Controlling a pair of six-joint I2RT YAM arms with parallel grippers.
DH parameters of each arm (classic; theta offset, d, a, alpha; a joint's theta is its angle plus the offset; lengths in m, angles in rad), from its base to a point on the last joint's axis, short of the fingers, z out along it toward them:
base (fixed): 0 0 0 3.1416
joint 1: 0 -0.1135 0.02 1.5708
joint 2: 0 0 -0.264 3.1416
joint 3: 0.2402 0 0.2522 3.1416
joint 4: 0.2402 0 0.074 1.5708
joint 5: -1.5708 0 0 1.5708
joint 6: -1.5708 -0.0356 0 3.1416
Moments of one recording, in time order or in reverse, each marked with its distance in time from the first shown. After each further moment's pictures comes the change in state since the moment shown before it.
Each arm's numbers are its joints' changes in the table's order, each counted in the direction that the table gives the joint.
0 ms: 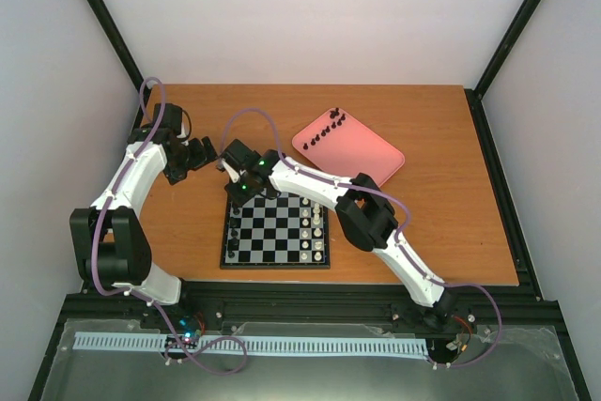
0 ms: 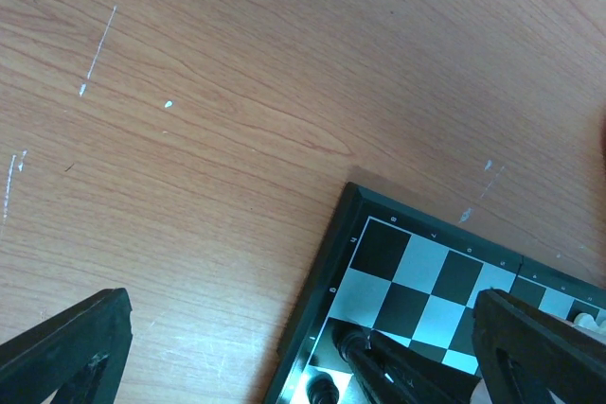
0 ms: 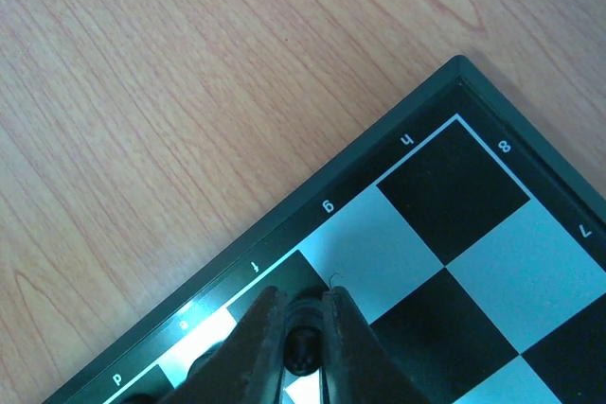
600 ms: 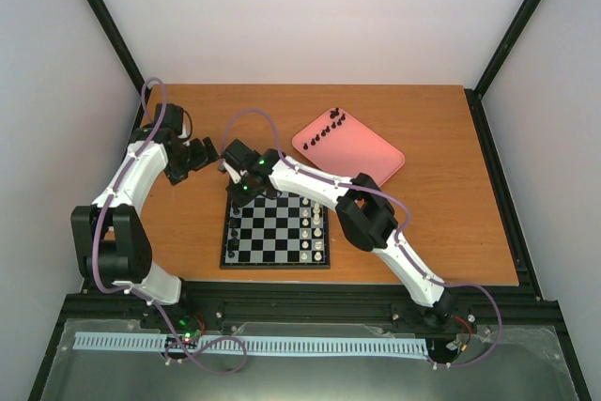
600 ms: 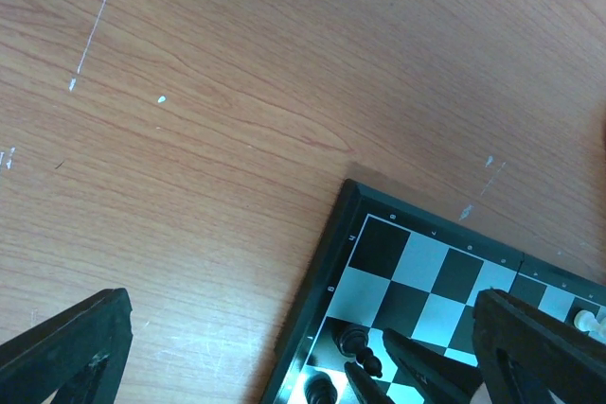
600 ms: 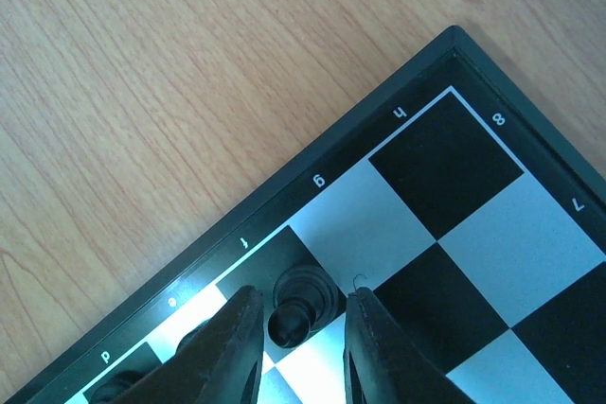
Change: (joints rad) left arm 0.003 0.009 0.000 -0.001 -0.010 0.000; right arm 0.000 0.000 0.009 0.039 -0.007 0.013
